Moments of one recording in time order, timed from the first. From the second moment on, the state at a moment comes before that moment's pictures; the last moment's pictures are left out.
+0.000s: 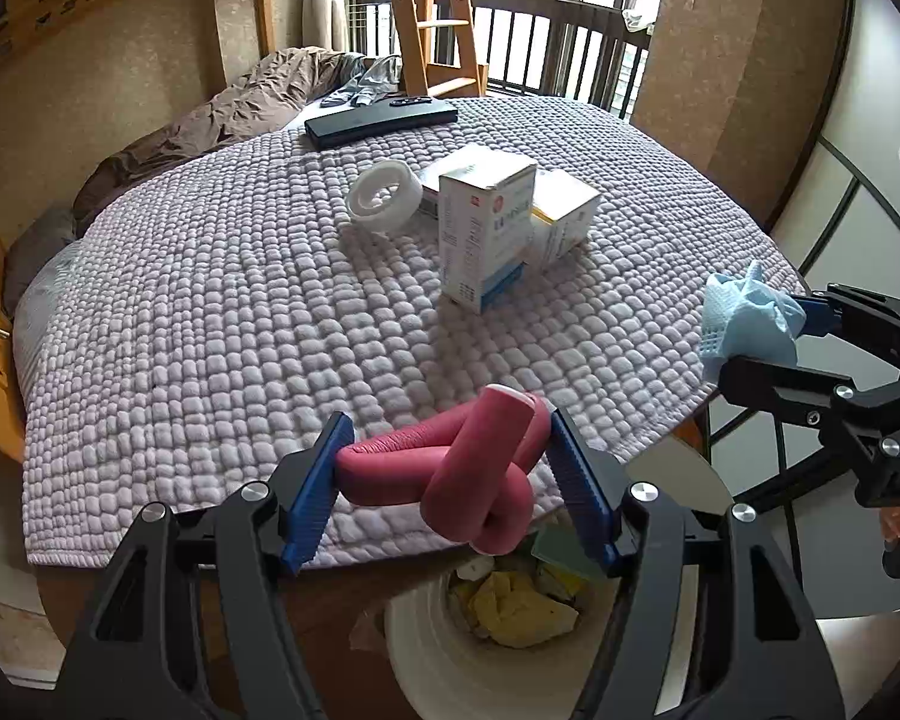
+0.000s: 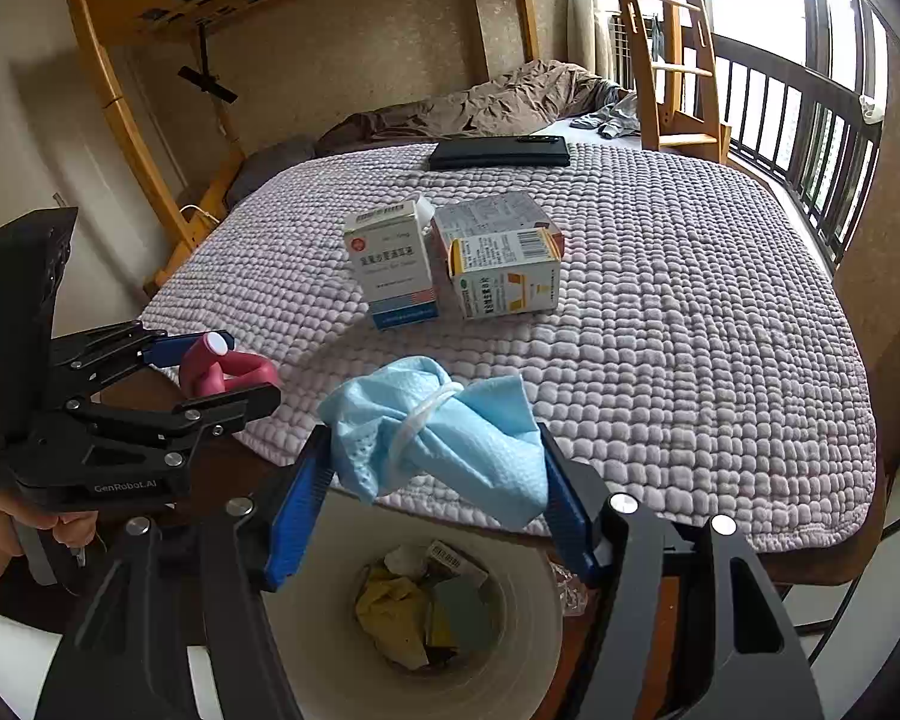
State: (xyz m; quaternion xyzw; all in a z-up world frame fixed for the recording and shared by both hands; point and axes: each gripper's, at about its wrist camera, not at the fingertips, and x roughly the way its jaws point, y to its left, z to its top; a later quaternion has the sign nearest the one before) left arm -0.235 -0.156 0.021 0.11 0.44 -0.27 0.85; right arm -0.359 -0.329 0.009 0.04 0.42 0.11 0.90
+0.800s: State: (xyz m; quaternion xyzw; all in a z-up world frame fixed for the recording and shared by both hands) left arm -0.283 -0.163 0.004 0.13 0.47 -0.31 0.82; right arm -0.400 -0.316 -0.003 0.04 0.46 0.13 0.88
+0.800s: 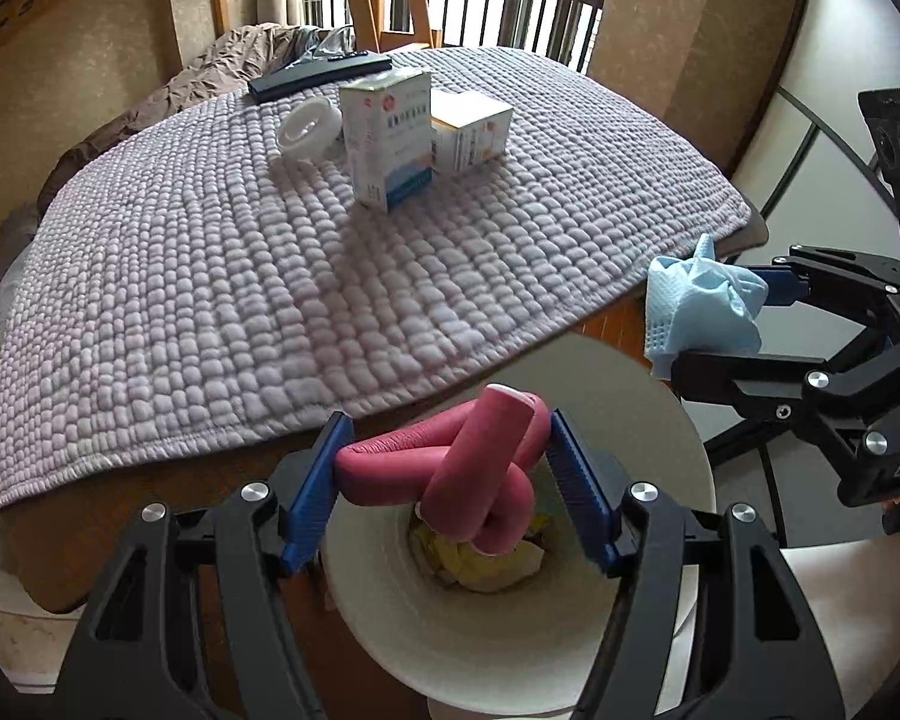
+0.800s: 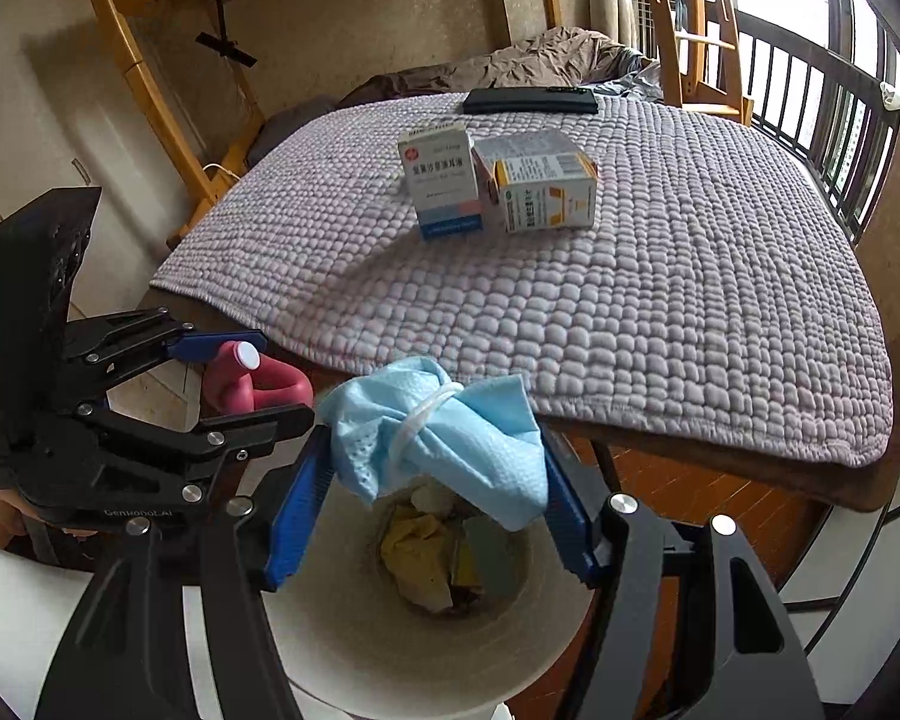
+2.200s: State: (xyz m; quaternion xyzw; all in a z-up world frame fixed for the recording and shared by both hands) left arm -0.296 -0.168 -0.032 0.16 0.50 -0.32 0.79; right arm -0.407 -0.309 -0.047 0.04 0.51 0.14 0.85
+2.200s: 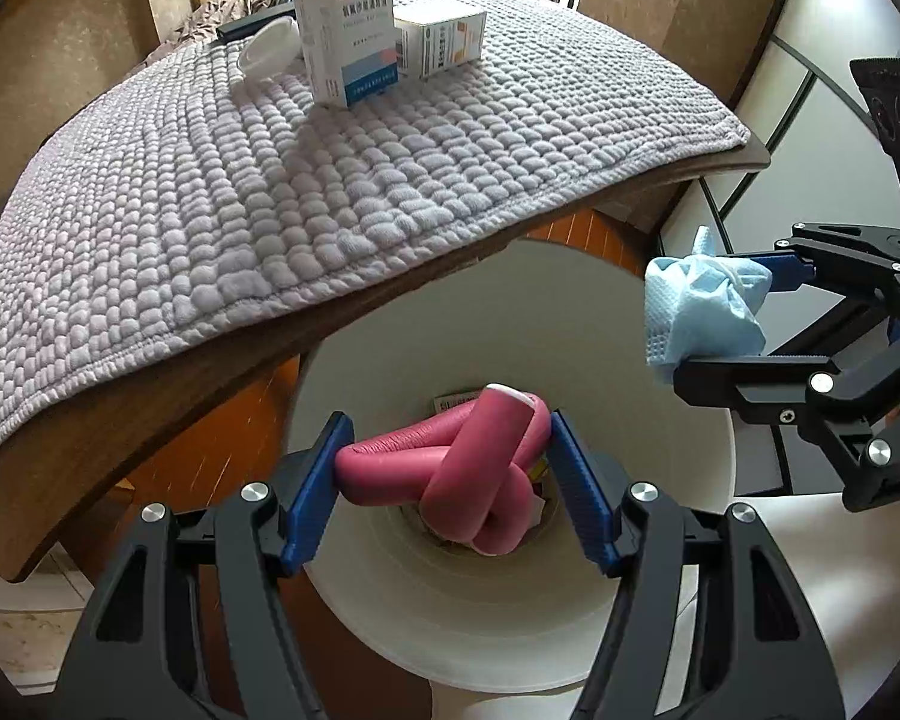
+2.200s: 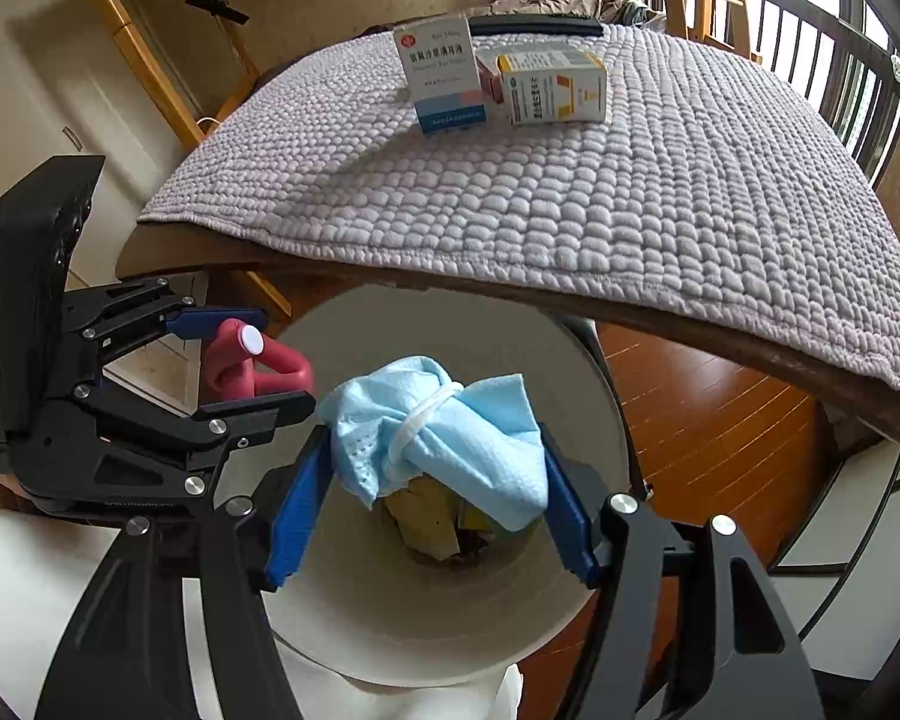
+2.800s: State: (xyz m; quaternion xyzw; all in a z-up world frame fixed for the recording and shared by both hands) left arm -0.295 -0.171 -0.060 0.17 0.53 -0.31 0.77; right arm -0.396 -0.298 -0.085 0.04 0.54 0.13 0.83
